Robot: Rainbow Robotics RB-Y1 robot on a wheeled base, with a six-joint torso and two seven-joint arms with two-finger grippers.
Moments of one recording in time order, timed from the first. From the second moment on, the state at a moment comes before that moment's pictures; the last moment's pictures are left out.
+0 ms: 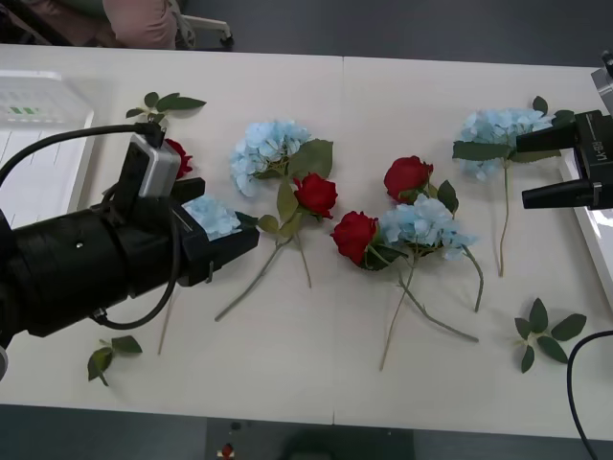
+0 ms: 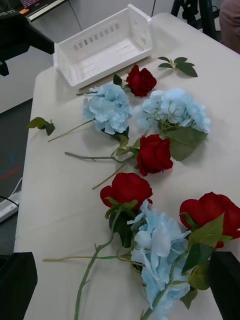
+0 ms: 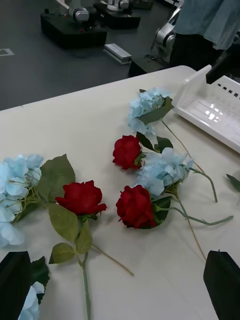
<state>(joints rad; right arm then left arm) -0.55 -0.57 -0.51 -1.40 -1.49 1.92 2.68 0.06 0.82 -0.19 -2.43 0.98 0.67 -1.70</state>
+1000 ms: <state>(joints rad) -0.53 -0.61 -0.44 -1.39 -1.09 1.74 2.26 -0.08 0.97 0.09 -1.89 1.25 0.98 -1.73</state>
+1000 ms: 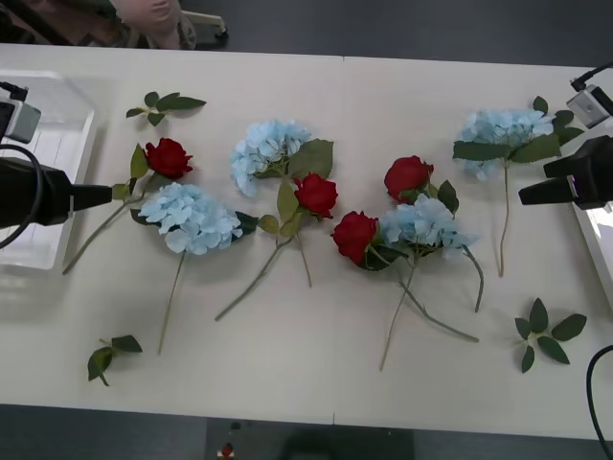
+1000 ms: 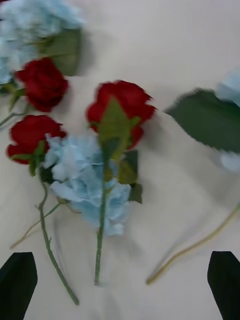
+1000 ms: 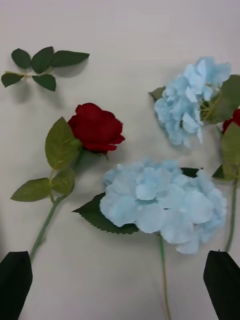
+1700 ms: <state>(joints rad) -0.53 -0.58 -0.12 -1.23 -0.67 1.23 1.84 -0.43 0.97 -0.35 -1.40 1.21 0.83 -2.04</state>
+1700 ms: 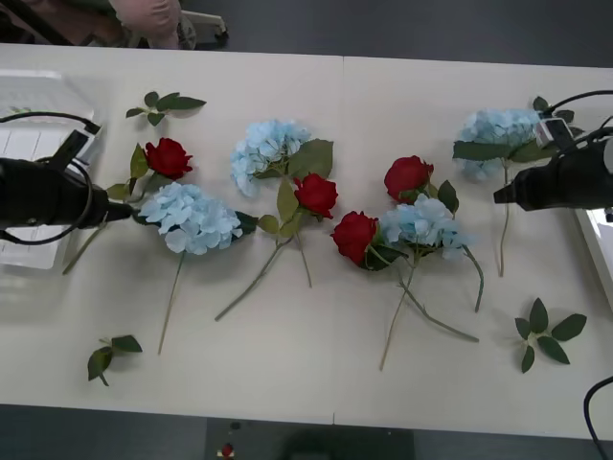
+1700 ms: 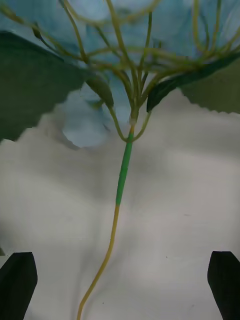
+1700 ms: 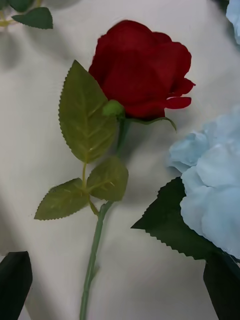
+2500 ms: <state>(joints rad) -0.53 -0.53 0.03 -1.14 -0.61 1.01 1.71 -0.69 0.80 -0.60 -1.03 1.01 0.68 -2.10</state>
